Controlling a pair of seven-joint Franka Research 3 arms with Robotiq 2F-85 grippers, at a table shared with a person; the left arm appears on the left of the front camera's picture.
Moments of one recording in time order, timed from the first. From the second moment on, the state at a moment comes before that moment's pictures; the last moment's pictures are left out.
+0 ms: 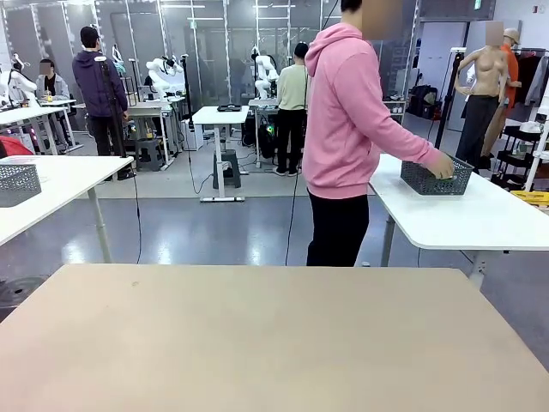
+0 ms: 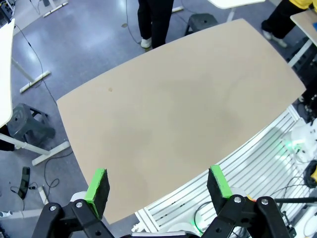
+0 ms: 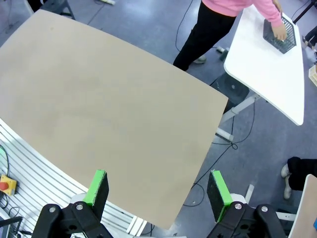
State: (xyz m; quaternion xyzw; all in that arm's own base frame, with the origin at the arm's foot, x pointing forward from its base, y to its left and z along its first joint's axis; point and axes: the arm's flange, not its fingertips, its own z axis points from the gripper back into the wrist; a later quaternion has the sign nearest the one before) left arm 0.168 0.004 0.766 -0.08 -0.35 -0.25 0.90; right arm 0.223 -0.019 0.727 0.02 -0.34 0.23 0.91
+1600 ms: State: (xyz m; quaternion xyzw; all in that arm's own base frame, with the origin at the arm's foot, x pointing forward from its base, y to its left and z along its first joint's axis) left arm 0.168 0.004 0.766 -0.08 -0.35 -0.25 0.90; right arm 0.222 -0.019 0.727 0.02 -0.34 0.23 0.91
